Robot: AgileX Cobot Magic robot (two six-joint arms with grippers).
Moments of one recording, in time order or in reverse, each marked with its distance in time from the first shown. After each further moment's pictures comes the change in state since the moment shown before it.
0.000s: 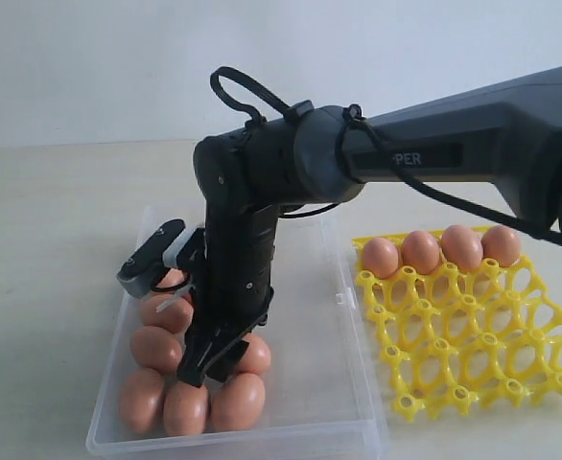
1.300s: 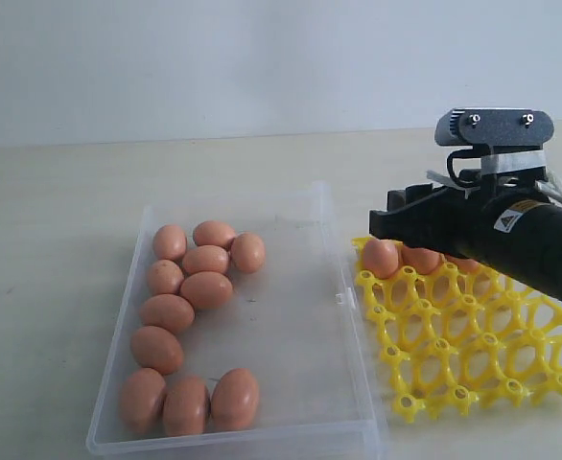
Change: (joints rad) left arm 0.000 0.000 0.000 0.000 0.000 0.000; right arm -0.333 -0.655 1.044 0.207 -1.428 0.373
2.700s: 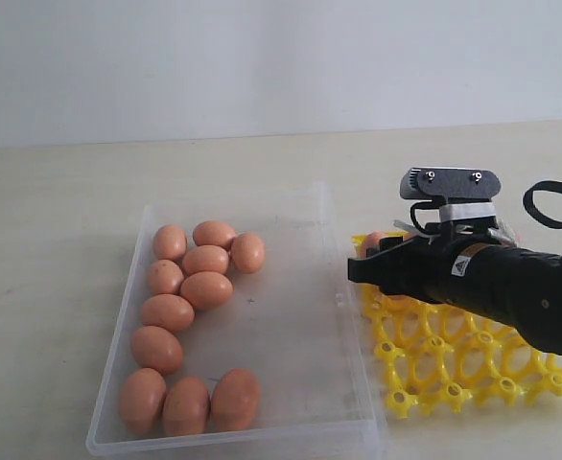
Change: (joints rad) left arm 0.000 0.000 0.000 0.000 0.000 0.000; right arm 0.000 0.215 -0.030 -0.127 0.008 0.190
